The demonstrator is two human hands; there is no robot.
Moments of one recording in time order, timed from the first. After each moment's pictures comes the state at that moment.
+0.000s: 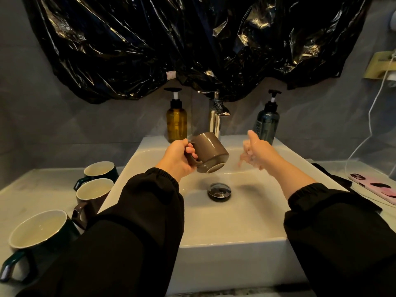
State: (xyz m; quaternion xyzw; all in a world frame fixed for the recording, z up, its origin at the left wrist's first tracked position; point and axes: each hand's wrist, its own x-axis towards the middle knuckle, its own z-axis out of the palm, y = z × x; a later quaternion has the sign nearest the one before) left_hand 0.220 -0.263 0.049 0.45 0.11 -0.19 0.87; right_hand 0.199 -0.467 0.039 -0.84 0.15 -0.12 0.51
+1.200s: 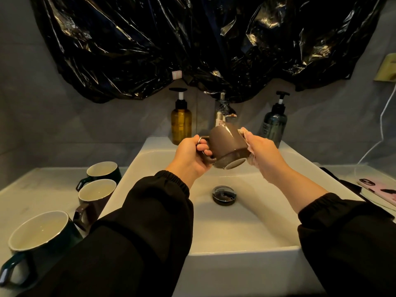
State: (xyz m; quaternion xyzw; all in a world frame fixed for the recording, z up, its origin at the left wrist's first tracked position) left_hand 0.209 -0.273 0.058 0.37 0.06 -0.21 0.90; right_hand 0.180 -0.434 0.048 -0.78 0.06 -0.18 0.60
